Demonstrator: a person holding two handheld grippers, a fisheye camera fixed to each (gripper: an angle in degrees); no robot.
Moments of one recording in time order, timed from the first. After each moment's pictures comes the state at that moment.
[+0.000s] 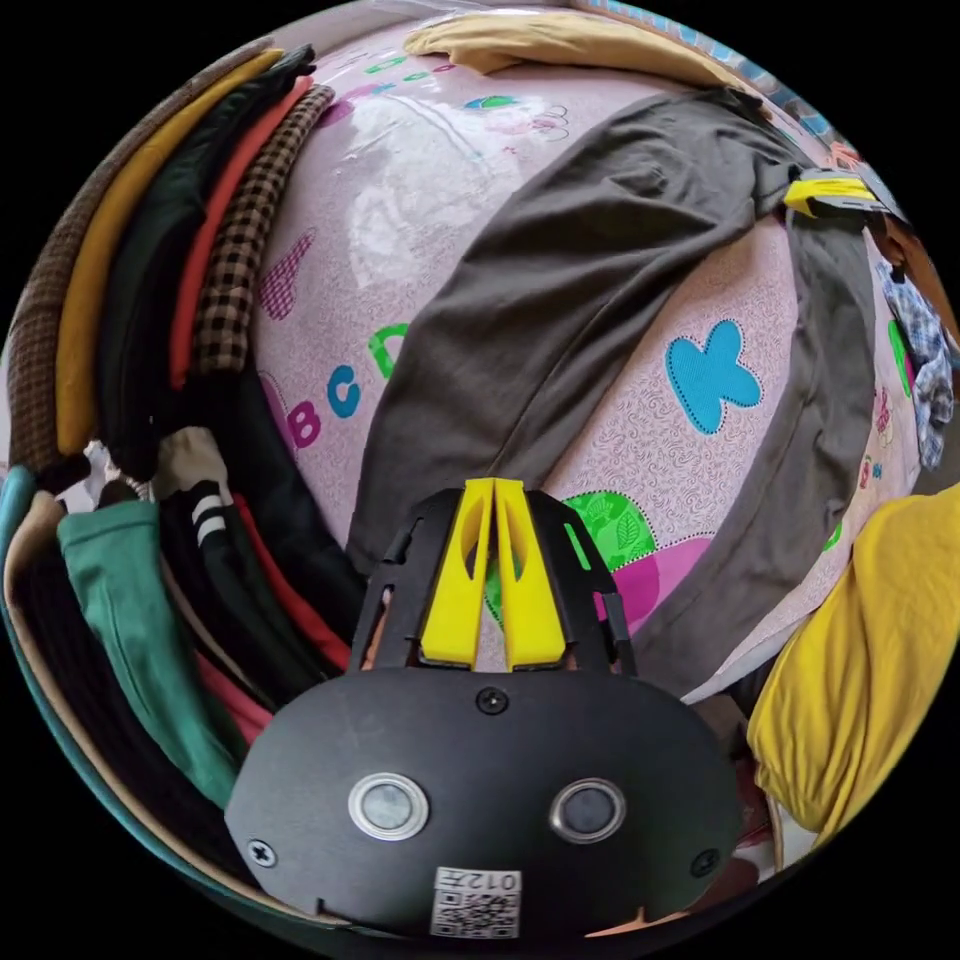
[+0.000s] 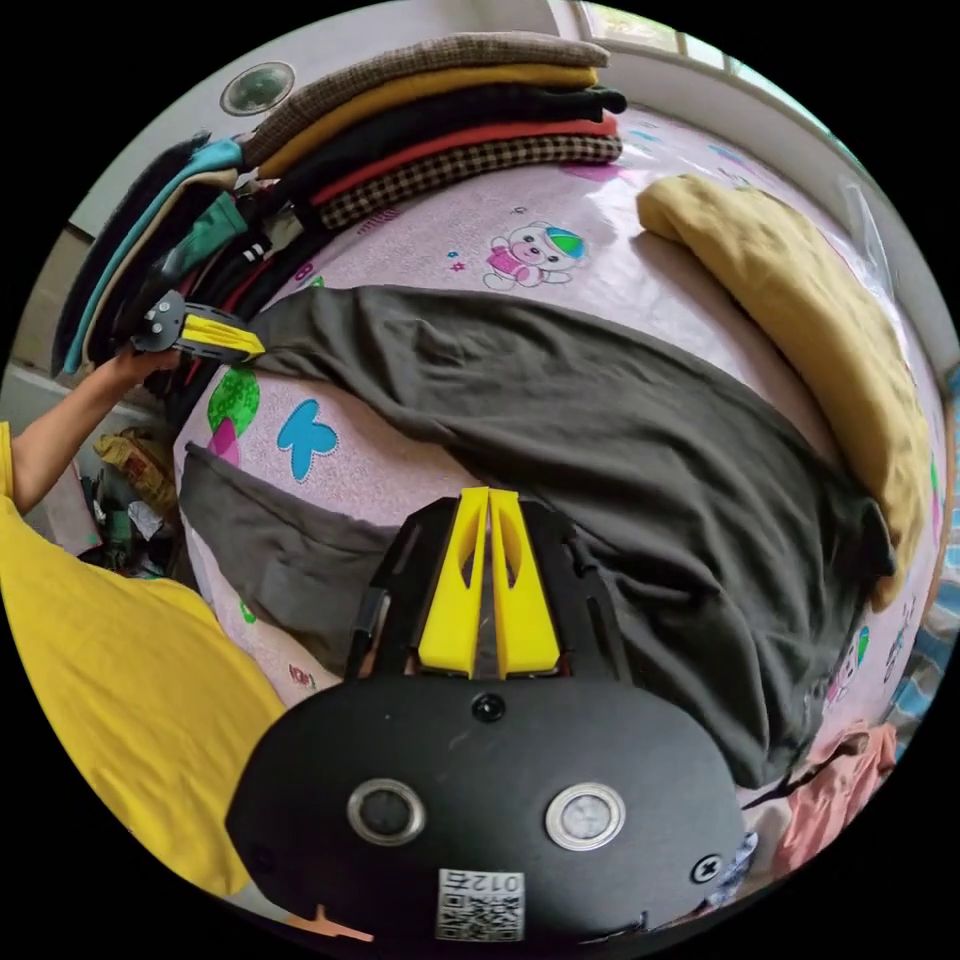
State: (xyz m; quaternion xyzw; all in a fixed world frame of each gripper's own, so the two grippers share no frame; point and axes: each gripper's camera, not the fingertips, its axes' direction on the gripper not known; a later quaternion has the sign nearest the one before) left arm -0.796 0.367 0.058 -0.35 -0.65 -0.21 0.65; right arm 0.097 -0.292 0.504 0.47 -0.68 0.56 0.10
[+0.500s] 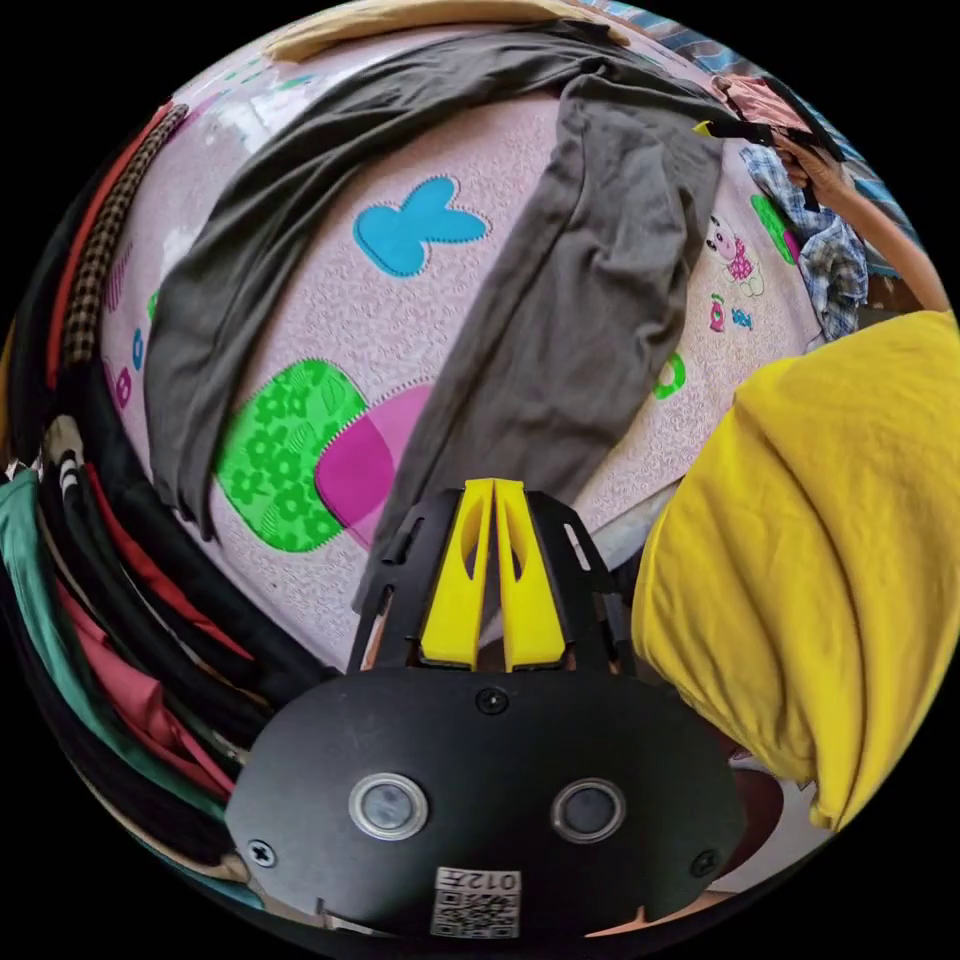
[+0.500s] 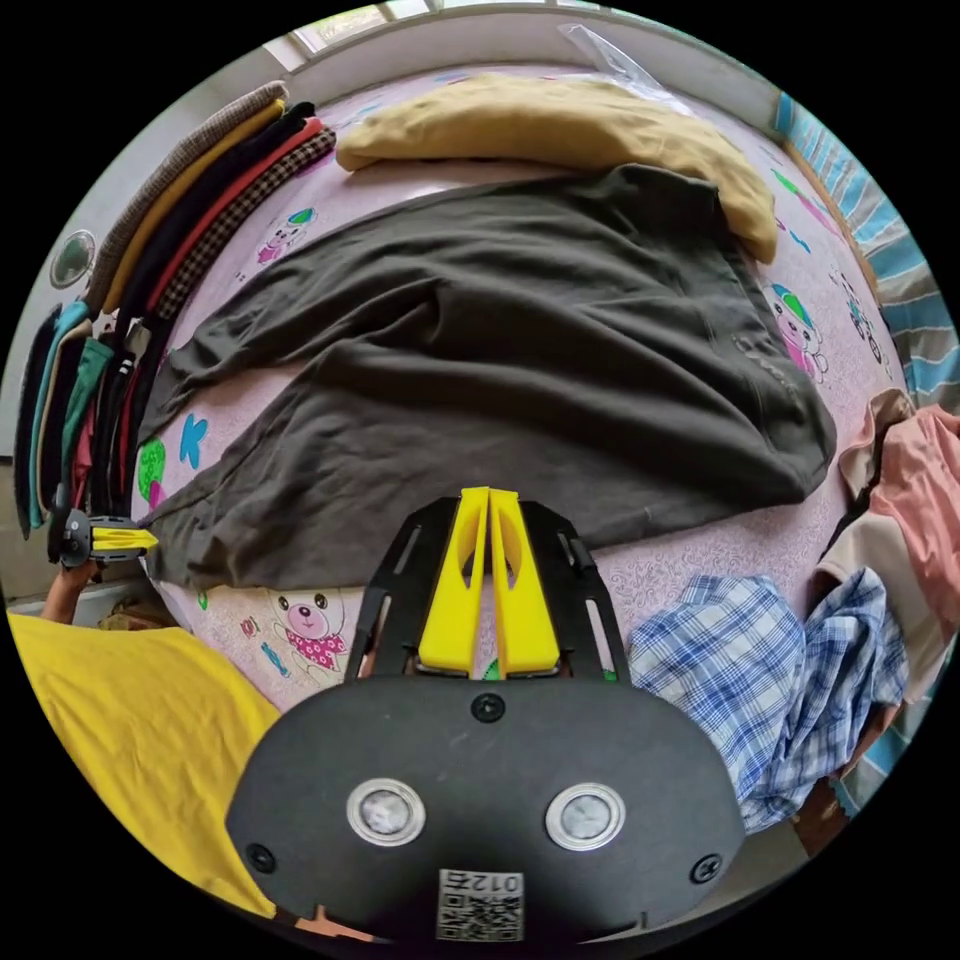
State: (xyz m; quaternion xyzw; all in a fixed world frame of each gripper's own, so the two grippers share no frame) left arm -0.755 0.505 0.113 -0.40 -0.51 -0.23 0.72; right arm -0.135 -0.266 0.491 0.25 -0.78 0.58 -0.02
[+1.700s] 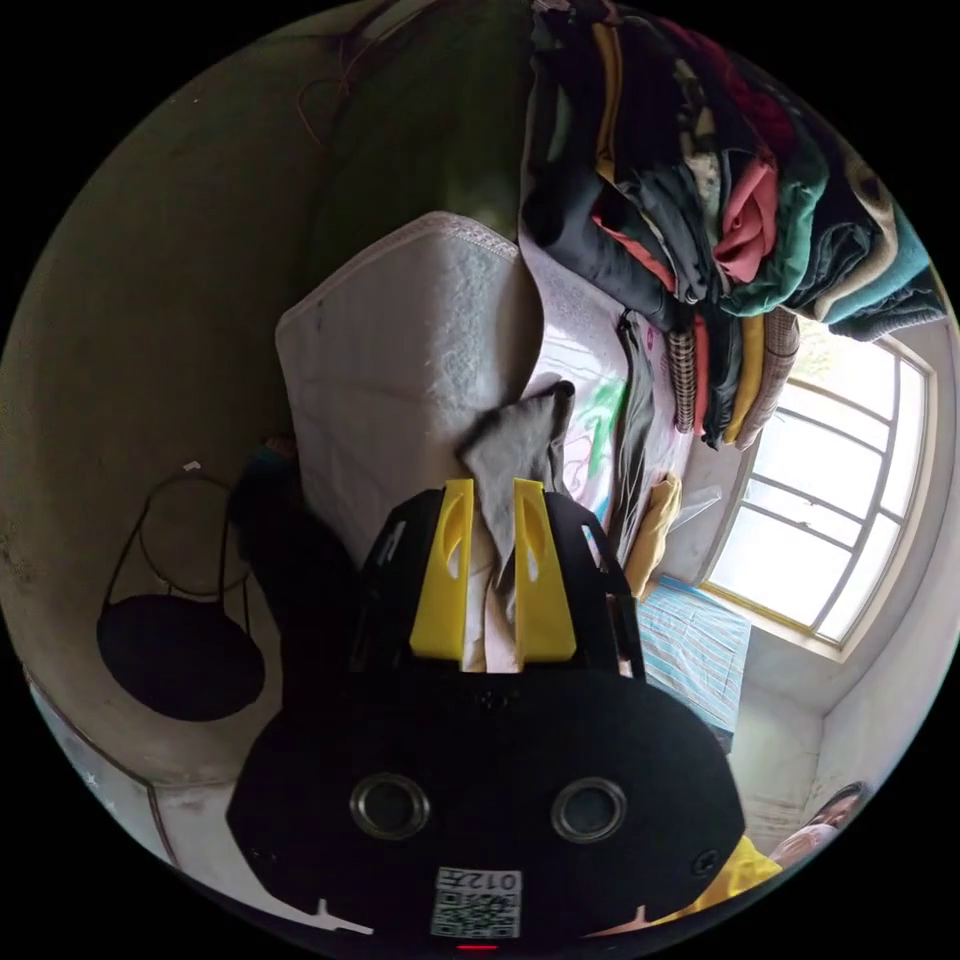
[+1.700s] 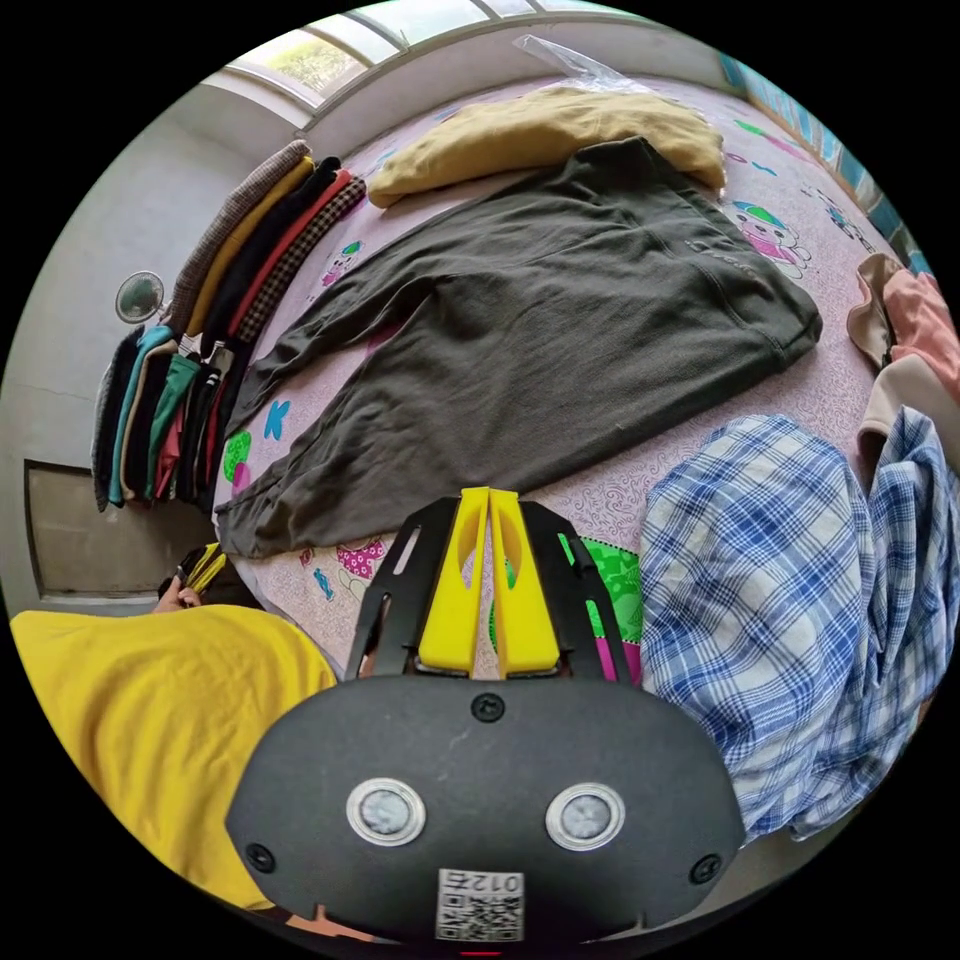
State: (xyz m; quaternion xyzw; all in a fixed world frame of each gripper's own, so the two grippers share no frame) left arm -0.599 0.989 -0.046 0.50 -0.31 -0.60 0.54; right arm -0.427 -0.069 0.516 0.30 -0.75 0.57 -0.14
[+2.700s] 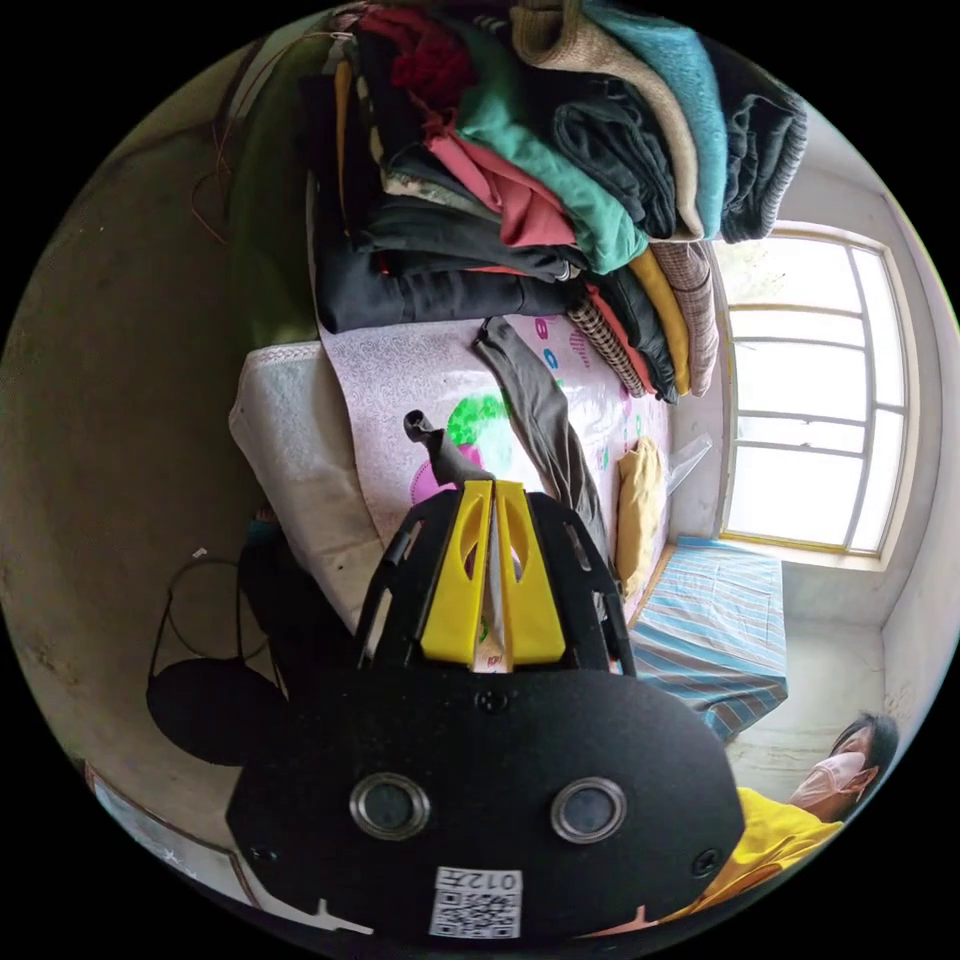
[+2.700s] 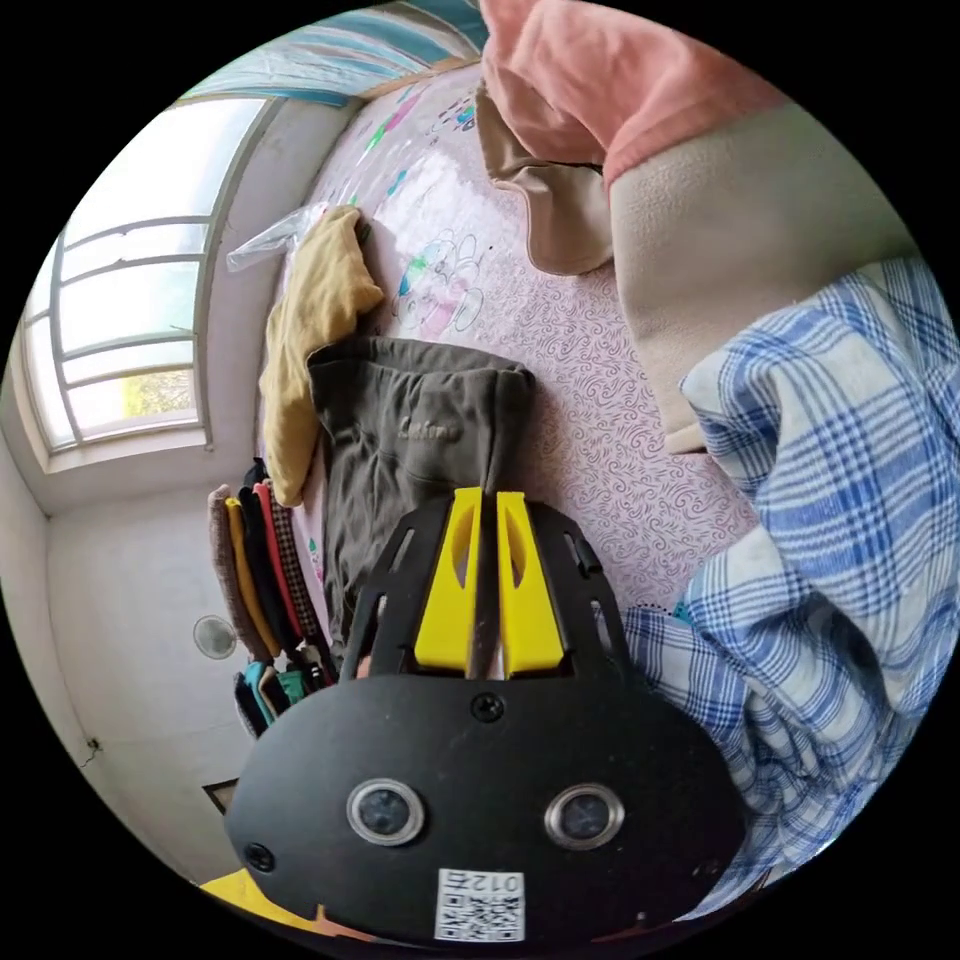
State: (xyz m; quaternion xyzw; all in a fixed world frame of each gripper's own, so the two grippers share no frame) left arm -0.503 0.987 -0.099 0.45 -0.40 -0.53 0.59; right arm -0.782 -0.081 0.696 0.05 -0.70 0.52 -0.49
